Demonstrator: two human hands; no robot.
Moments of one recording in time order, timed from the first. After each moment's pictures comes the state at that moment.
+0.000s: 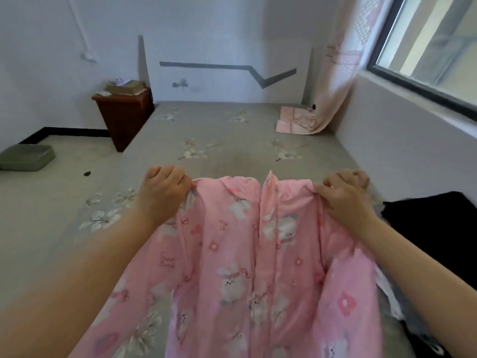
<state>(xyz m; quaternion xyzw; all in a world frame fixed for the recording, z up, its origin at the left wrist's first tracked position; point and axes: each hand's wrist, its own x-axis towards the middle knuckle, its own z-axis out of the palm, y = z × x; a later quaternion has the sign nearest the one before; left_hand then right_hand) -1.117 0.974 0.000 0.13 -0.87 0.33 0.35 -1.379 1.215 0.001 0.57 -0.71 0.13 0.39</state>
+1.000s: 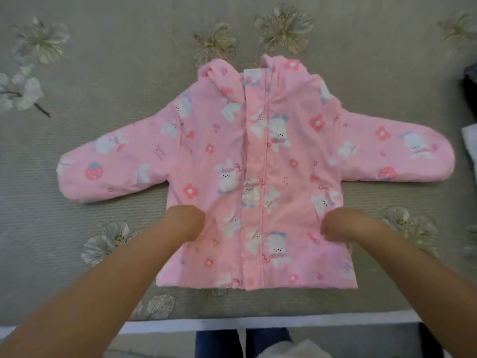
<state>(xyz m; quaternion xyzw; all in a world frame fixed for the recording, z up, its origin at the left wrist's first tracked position) -1.154 0.986 -0.344 0.16 -0.81 -0.05 -0.57 -1.363 1.171 -0.330 0.42 -0.69 -0.38 -0.46</state>
